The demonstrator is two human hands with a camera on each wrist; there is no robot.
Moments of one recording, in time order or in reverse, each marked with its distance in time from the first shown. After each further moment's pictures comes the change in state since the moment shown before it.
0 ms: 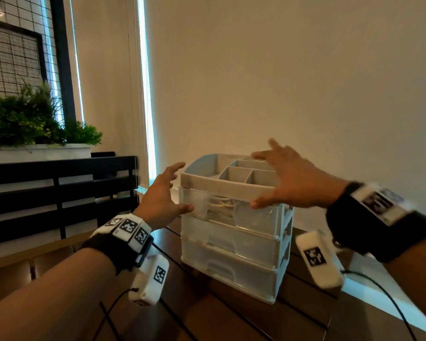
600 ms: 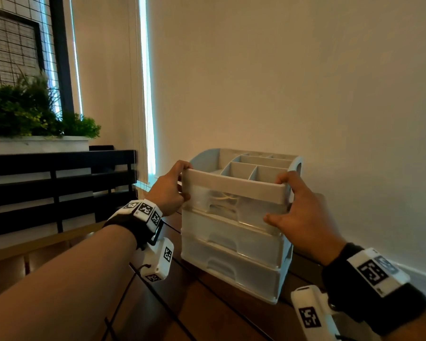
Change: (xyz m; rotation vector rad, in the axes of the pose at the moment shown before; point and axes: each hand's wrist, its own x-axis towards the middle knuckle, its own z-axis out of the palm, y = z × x) left_hand 0.044 -0.032 0.016 0.041 -0.091 0.032; right_hand -0.030 0.014 0.077 0.421 0.446 -0.033
